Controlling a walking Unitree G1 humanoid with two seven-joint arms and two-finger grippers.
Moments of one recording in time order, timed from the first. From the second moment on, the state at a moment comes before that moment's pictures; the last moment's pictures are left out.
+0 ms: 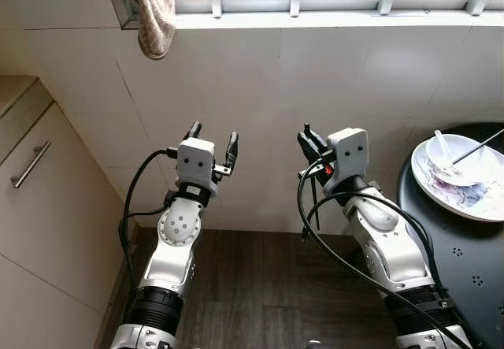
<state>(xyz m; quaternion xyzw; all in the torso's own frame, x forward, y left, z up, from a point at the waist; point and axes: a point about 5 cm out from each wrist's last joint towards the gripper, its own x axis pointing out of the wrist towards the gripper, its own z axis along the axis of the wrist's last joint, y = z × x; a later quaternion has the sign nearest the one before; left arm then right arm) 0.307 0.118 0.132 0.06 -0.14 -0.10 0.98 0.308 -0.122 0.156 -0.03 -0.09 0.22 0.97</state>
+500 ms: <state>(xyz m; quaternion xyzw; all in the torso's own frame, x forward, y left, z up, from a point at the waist) 0.307 0.118 0.131 0.06 -0.14 -0.10 0.98 0.298 -0.119 0.137 -0.09 -0.06 0.23 0.97</state>
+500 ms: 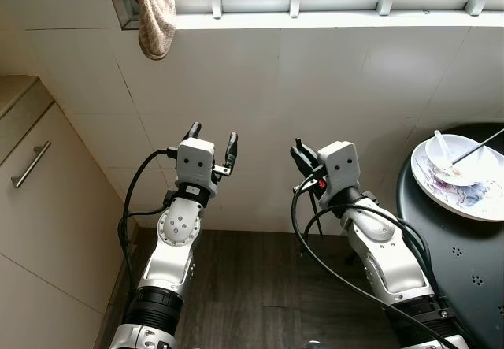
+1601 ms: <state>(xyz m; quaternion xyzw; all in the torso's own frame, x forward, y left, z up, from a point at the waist) 0.289 0.134 0.118 0.19 -0.11 -0.14 0.96 0.300 -0.117 0.141 -0.18 -0.10 0.21 0.95</state>
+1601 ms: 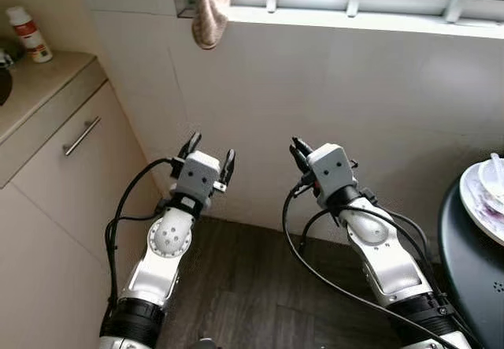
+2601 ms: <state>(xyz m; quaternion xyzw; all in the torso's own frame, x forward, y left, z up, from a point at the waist) 0.246 0.156 0.114 0.19 -0.05 -0.08 0.98 0.303 -0.110 0.145 -0.23 -0.15 0.20 0.94</state>
